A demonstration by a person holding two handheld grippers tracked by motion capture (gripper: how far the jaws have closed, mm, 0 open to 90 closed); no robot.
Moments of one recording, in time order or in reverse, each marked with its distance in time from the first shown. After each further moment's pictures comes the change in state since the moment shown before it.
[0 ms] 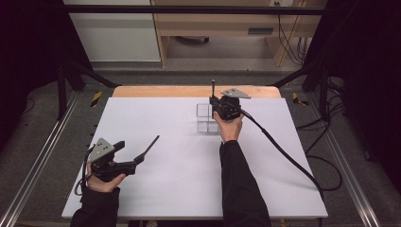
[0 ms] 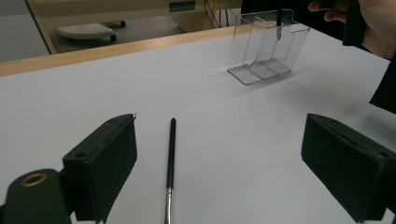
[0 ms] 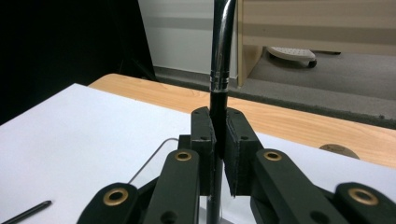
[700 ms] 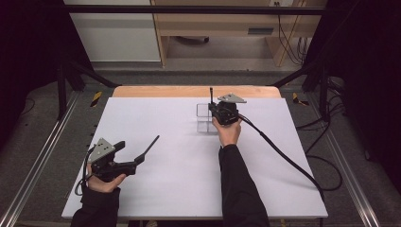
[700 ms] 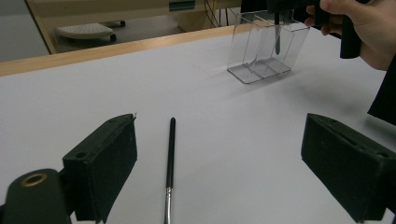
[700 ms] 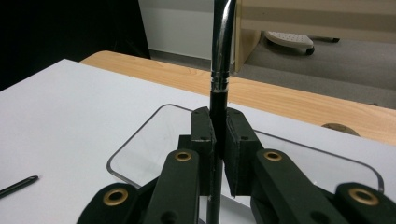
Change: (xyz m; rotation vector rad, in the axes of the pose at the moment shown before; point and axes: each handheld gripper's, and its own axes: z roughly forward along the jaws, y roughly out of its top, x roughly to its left) left arm -0.001 0.000 0.000 0.001 0.001 0.001; right arm 0.002 -0.018 0.006 0.061 -0.017 -0.016
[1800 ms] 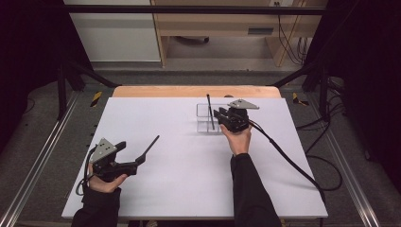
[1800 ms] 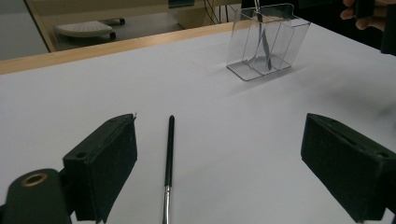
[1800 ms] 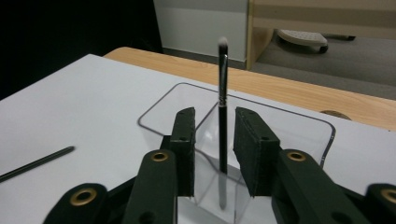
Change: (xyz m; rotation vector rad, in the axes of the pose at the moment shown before) left arm -0.002 0.000 0.002 0.012 0.002 0.009; right arm -0.005 -0.005 -0.049 0.000 0.070 -0.014
